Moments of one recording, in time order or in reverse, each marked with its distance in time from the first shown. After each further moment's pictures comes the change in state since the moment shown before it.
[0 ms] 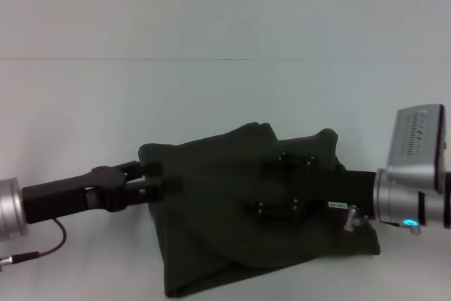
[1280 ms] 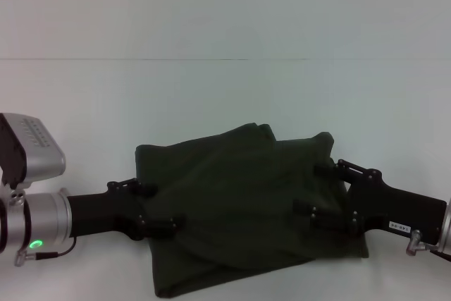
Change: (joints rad) left arm 0.002 -0.097 0.185 0.122 0.198 -0.425 0.258; right arm -0.221 -0.008 0.129 -0.092 0.051 -0.199 -0.025
